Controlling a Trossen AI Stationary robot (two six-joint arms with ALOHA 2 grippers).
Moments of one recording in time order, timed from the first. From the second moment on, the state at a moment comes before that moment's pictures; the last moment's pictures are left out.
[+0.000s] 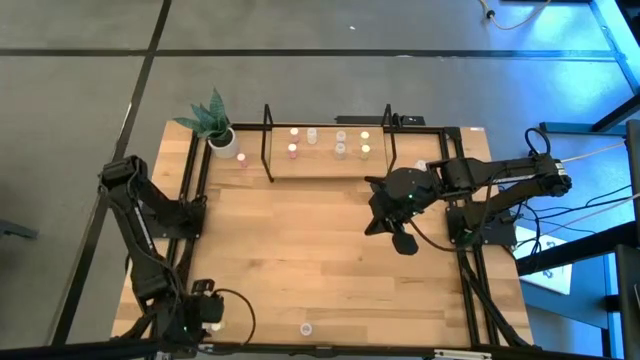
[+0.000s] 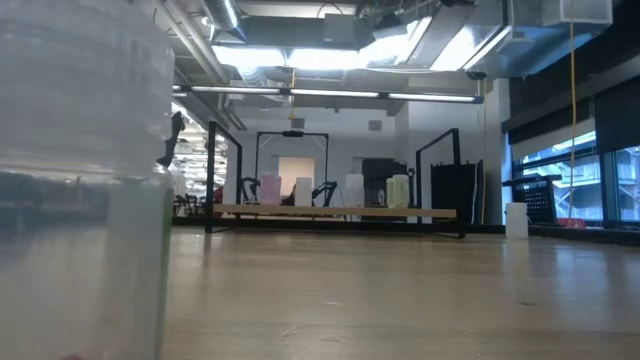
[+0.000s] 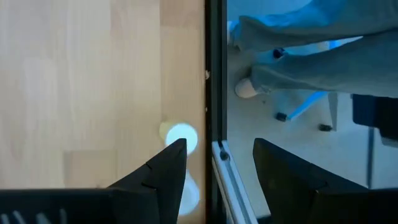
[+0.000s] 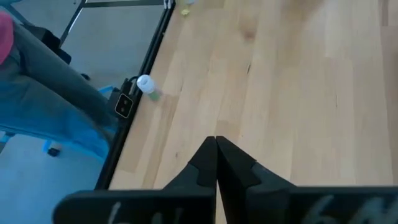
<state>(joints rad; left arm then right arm) -1.13 1.48 1.11 -0.73 -0.14 -1.18 0.17 1.34 1.38 -0.81 -0.25 0.11</state>
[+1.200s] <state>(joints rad) -1.19 1.57 1.11 -0.73 -0.25 -1.22 0.17 1.34 1.38 -0.81 -0.25 0.16</state>
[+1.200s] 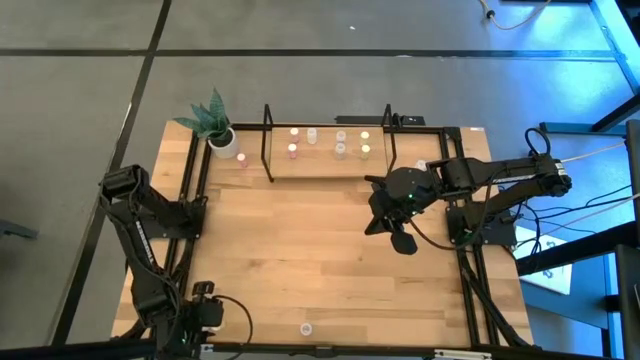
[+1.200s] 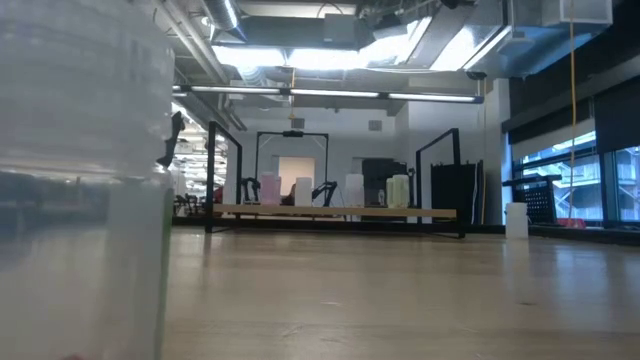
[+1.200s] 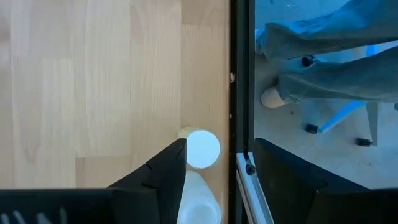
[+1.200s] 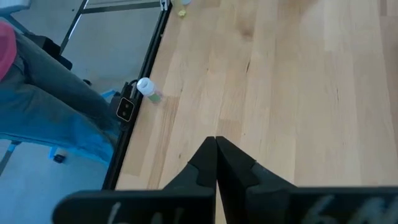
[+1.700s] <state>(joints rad) -1.19 1.57 1.11 -0.77 -0.25 -1.23 0.17 1.34 1.38 -0.81 -0.25 0.15</state>
